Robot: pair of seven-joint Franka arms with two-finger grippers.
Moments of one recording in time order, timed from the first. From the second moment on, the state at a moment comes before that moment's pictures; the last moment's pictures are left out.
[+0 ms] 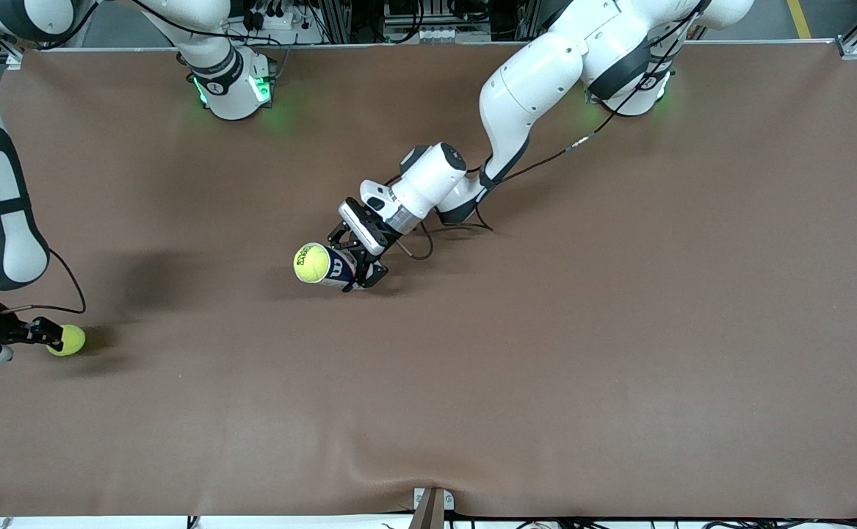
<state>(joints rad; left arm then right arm) -0.76 1.12 -0.38 -1.35 -0.34 3.54 0.55 -0.44 0.68 0.04 -1.63 0.03 2.55 -0.65</state>
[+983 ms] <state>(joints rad) -0.76 1.12 -0.38 -1.35 -0.34 3.54 0.55 -0.45 0.74 0.04 -1.64 0.08 2.55 -0.68</state>
